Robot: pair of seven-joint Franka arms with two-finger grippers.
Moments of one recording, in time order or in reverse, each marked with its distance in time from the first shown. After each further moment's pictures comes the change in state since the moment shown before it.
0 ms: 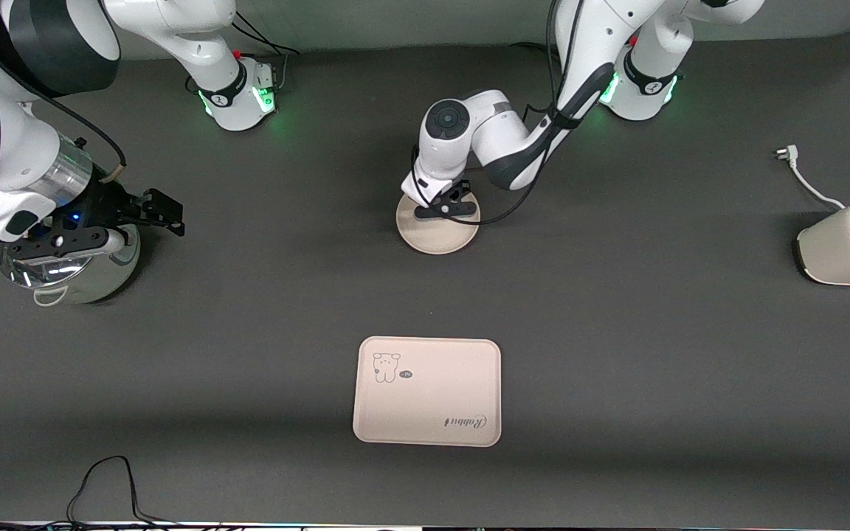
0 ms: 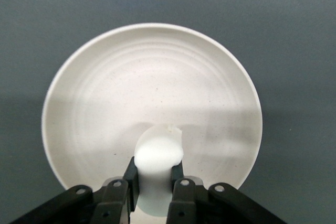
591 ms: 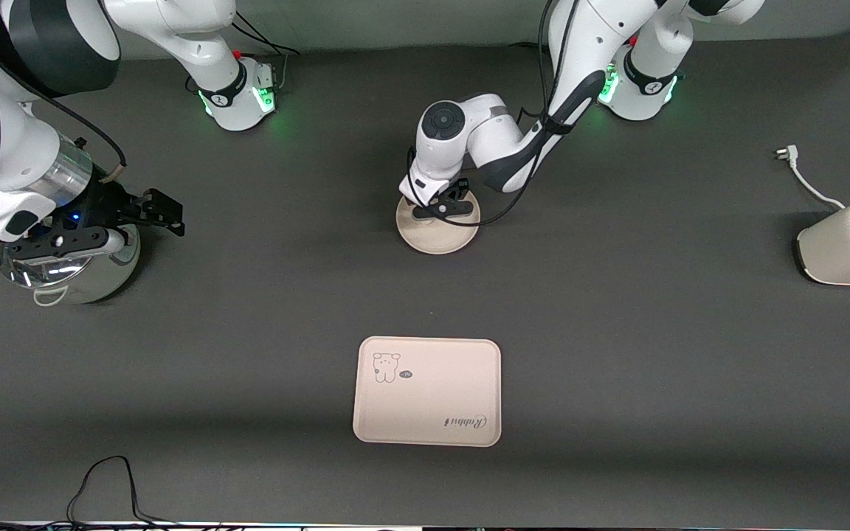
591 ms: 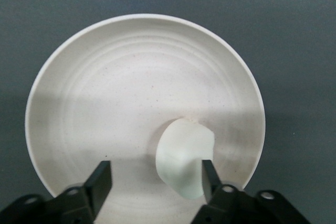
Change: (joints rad) left arm -0.006 0.021 0.005 0.004 0.017 0.021 -0.031; right arm 0.000 0.000 0.000 0.000 0.000 0.000 0.000
